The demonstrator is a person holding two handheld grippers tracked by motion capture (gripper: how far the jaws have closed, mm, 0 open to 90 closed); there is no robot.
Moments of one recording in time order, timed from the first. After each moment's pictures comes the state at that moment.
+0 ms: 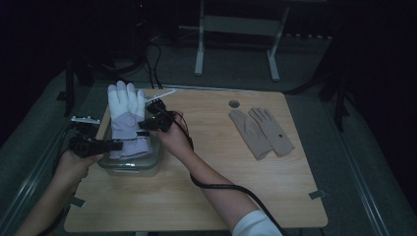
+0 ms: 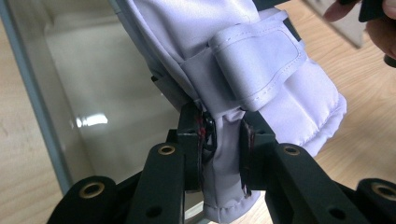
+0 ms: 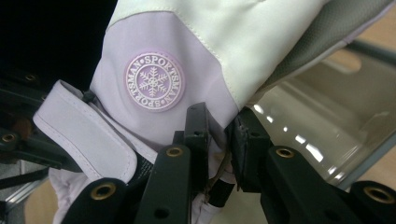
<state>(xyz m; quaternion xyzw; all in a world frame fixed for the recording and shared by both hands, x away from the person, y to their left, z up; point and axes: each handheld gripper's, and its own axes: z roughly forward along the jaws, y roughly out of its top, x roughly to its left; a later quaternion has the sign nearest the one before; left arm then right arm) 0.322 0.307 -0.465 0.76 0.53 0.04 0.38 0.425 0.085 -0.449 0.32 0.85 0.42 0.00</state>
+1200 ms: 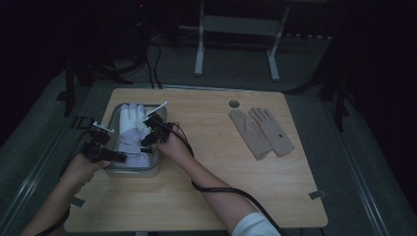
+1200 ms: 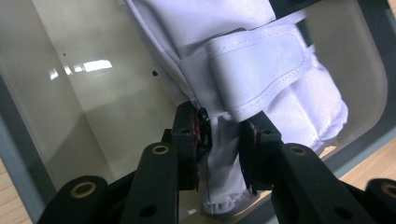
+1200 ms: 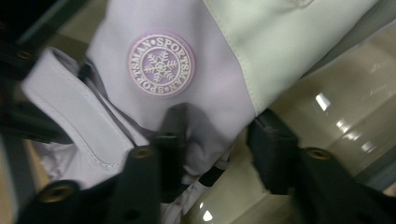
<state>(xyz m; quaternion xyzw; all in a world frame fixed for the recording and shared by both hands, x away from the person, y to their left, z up) 0.341 0.295 -0.502 0.79 0.55 0.00 0.27 0.431 0.094 -0.500 0.33 0.89 0.31 -0.04</state>
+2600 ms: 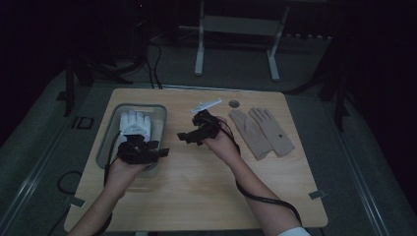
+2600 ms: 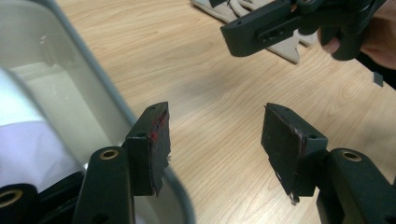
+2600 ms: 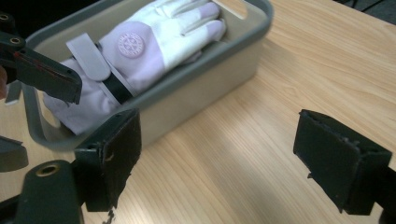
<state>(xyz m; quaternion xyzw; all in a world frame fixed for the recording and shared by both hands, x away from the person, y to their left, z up) 0.315 0.181 -0.470 0.77 0.43 0.08 0.46 0.419 -0.053 -0.454 0.28 0.87 0.40 0.07</state>
